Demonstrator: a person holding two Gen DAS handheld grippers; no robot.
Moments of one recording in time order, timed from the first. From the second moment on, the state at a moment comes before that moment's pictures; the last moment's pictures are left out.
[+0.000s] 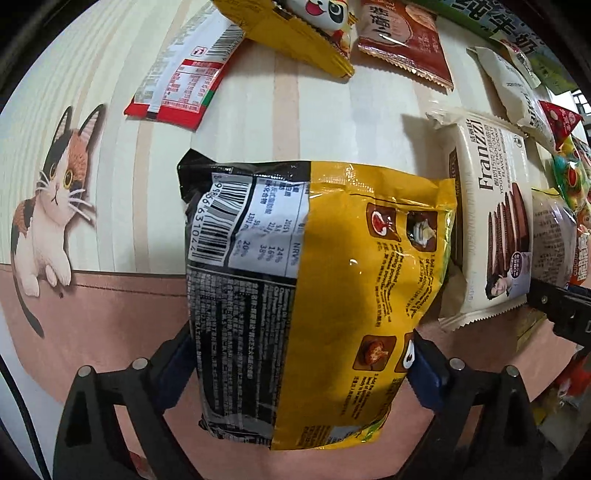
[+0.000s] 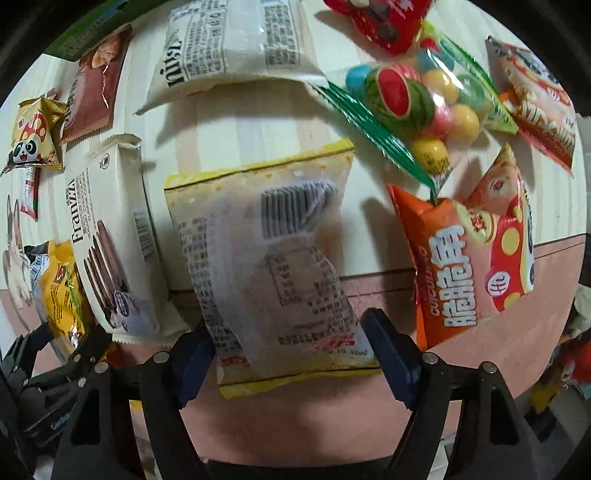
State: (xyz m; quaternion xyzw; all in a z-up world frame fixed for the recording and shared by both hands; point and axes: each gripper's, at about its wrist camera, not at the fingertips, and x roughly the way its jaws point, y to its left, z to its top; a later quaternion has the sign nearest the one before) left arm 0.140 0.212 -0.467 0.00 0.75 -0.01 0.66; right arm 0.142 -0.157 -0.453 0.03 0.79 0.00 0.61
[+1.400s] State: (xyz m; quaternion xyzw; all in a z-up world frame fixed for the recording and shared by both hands) left arm 0.411 0.071 -0.253 -0.12 0.64 -0.03 0.76; right arm 0.337 -0.318 -0.180 0.14 0.65 0.07 0.75
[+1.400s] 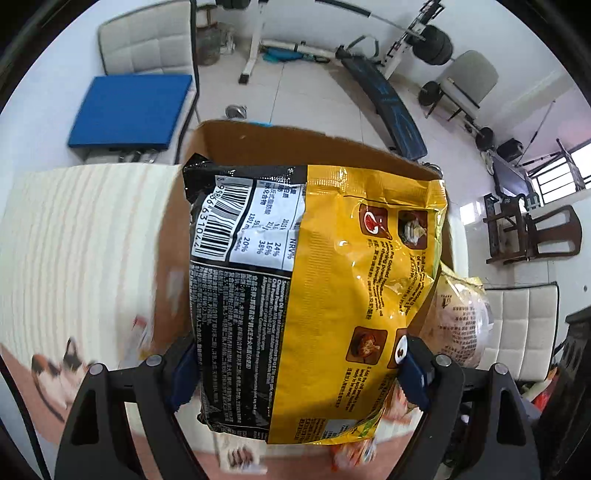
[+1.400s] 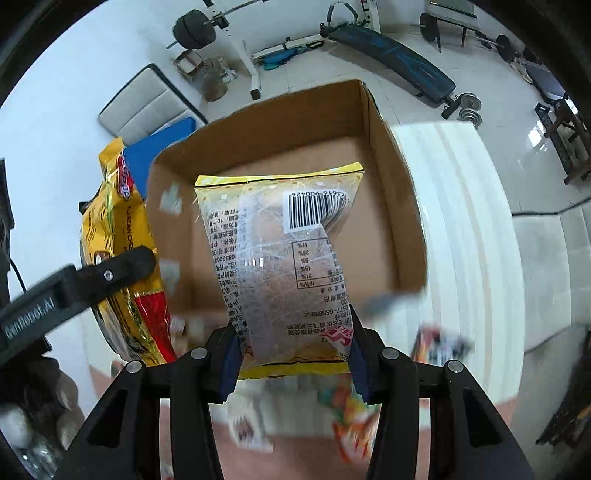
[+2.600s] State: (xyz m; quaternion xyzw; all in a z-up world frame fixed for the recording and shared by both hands) left arm 0.433 0.053 -0.250 -0.08 0.64 -0.03 0.77; right arm 0.421 -0.270 -0.254 0.05 0.67 0.06 0.74
